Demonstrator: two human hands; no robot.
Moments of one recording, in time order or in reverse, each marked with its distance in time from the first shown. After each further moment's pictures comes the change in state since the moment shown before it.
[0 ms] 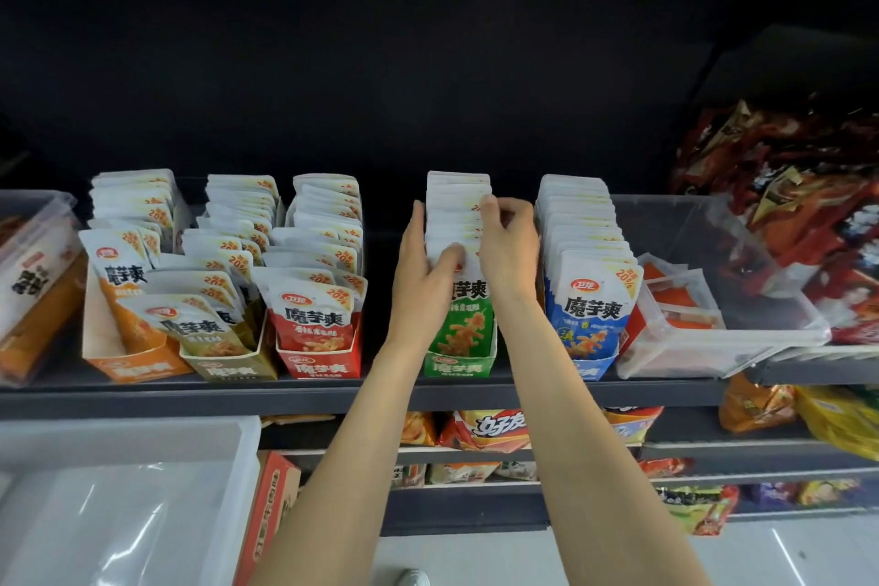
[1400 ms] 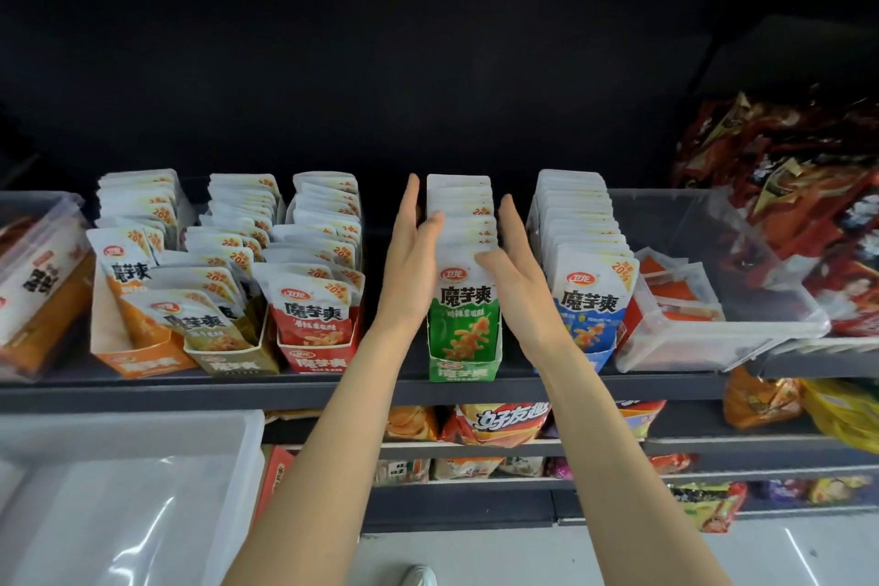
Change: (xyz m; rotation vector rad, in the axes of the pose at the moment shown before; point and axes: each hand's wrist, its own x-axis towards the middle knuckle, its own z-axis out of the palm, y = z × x) left_hand -0.002 0.020 -0.007 -0.074 -0.031 0.055; right_hand -0.041 0.005 -0.045 0.149 -0.454 -0.025
